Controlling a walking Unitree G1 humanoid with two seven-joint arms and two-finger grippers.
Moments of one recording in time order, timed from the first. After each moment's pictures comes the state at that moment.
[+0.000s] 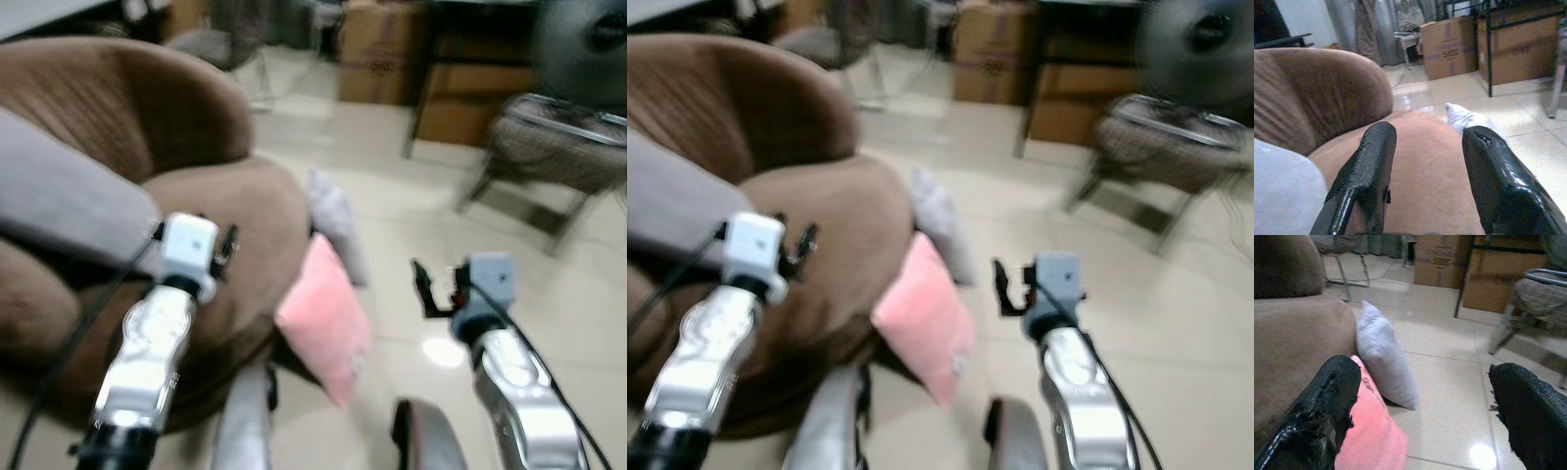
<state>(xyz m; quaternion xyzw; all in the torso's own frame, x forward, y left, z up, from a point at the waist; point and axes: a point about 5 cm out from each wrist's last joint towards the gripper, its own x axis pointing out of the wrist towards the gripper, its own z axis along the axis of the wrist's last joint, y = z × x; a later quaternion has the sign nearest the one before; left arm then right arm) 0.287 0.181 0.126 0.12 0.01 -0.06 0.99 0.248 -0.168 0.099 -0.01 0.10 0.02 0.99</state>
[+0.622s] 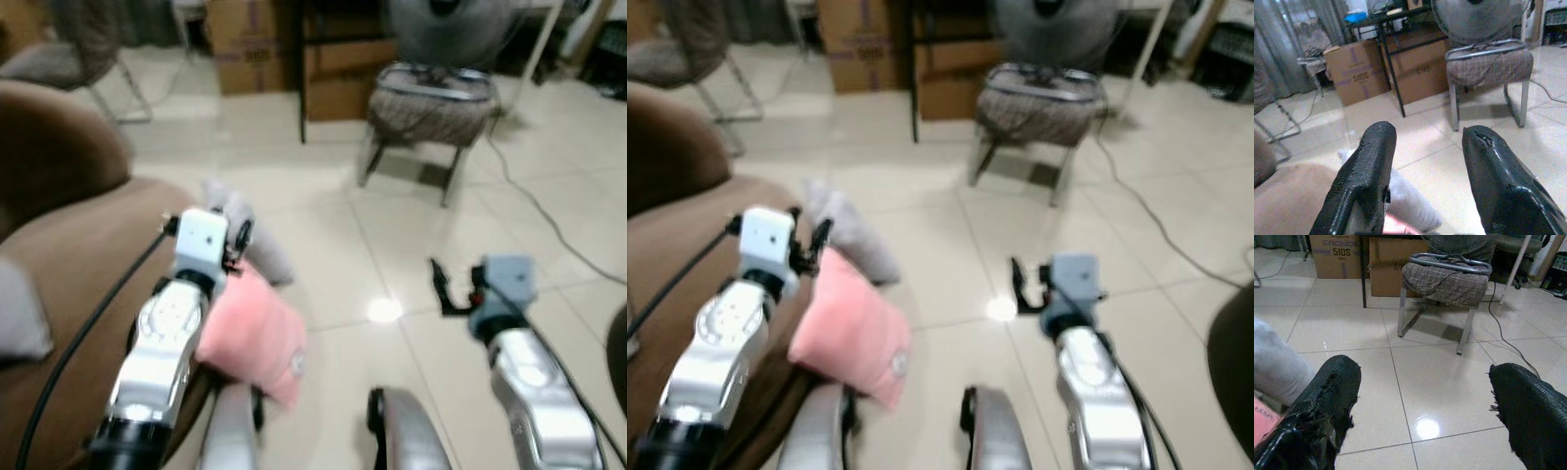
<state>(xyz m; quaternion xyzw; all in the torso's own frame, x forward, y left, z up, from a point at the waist) 0.289 0.164 0.131 0.11 -0.01 -0.09 0.99 0.248 -0.182 0.101 -0.03 0.09 -0.01 0.99</state>
